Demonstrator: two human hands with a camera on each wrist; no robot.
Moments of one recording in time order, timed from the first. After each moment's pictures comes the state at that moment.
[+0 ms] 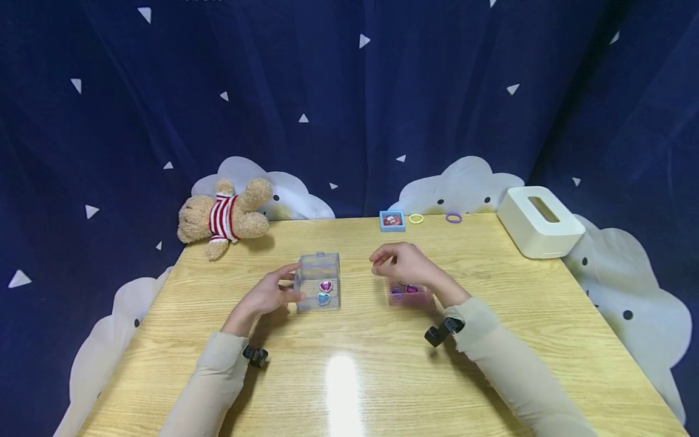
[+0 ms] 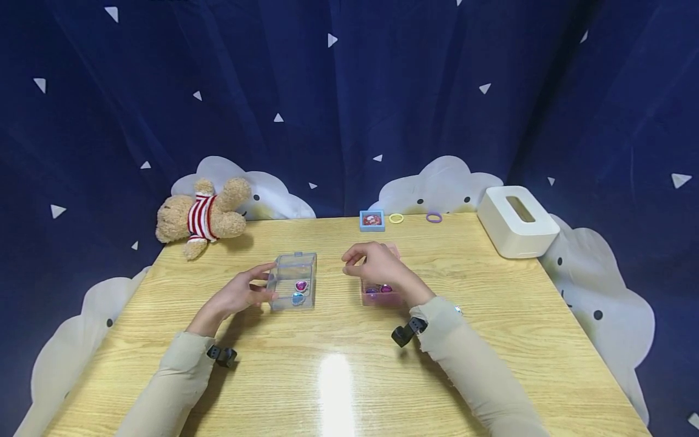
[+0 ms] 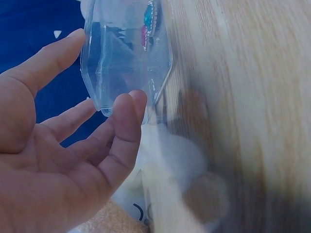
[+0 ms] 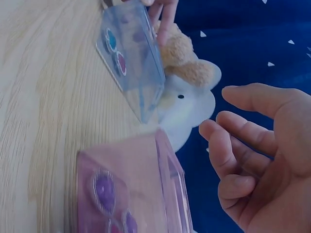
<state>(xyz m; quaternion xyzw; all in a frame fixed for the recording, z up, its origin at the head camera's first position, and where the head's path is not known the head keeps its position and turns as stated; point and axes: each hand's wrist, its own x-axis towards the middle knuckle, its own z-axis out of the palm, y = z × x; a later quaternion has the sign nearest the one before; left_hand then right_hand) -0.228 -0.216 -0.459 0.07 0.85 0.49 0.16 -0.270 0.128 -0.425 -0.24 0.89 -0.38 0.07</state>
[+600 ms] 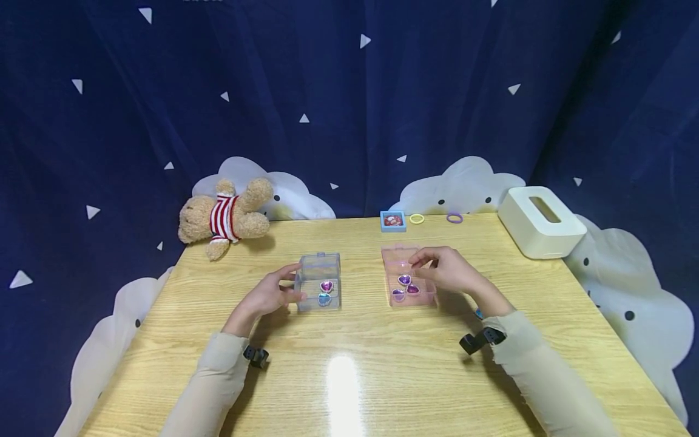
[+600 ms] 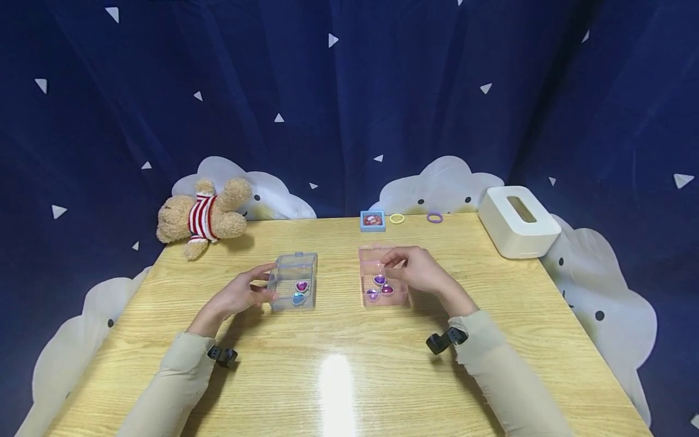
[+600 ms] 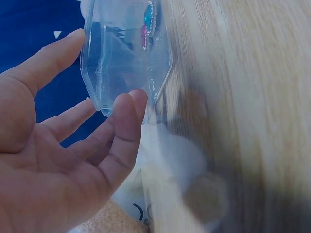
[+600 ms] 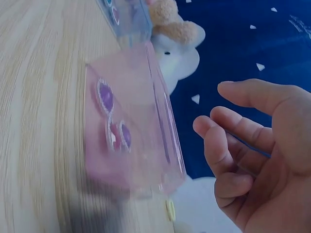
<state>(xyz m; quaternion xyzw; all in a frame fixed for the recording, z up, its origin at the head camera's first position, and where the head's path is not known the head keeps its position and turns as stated) -0.226 -0.215 -0.458 0.06 0.85 0.49 0.16 -0.258 0.199 -0.431 -0.20 0.91 -0.37 0.03</state>
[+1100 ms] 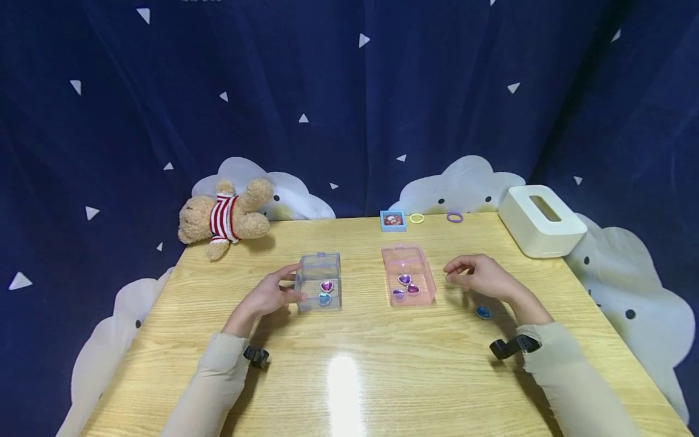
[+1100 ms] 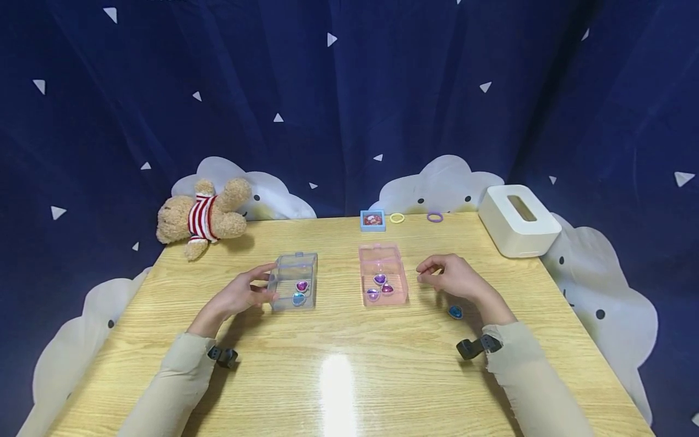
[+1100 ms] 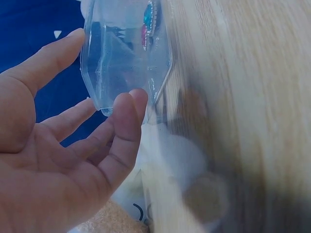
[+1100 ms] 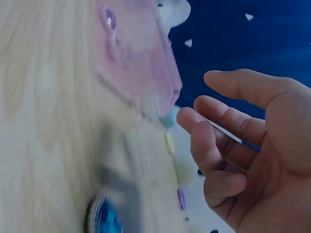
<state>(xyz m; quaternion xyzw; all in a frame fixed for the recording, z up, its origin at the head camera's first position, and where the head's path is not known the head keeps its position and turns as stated) -0.226 -0.215 -0.457 0.07 0.85 0.49 0.16 -0.249 0.270 -0.445 -0.14 0.92 -0.37 0.09</state>
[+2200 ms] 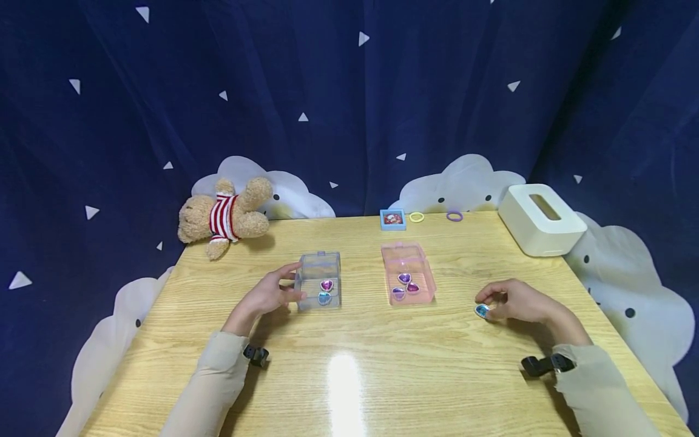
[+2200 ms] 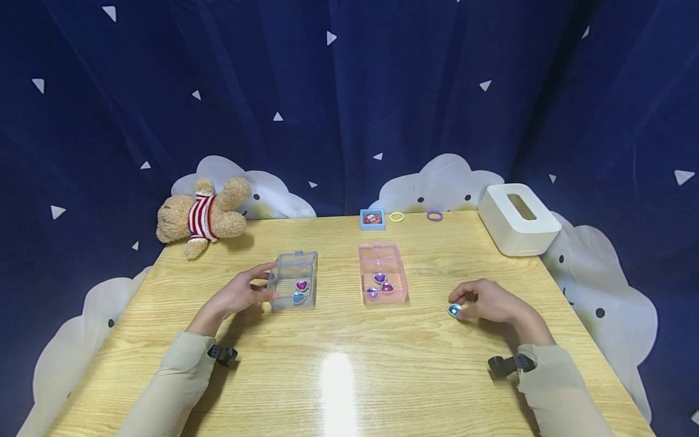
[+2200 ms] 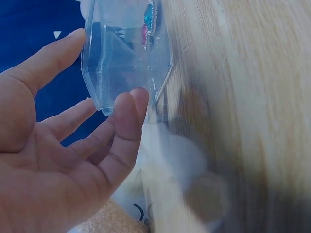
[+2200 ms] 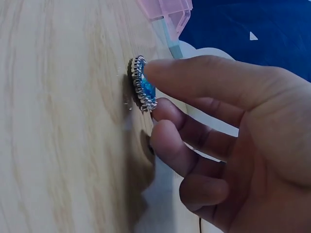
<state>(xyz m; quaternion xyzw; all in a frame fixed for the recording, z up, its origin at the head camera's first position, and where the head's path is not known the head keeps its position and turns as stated) -0.228 -0.217 -0.459 0.07 0.86 0.48 0.17 -0.219 0.342 -0.472 -0.18 0.91 -0.34 0.17</state>
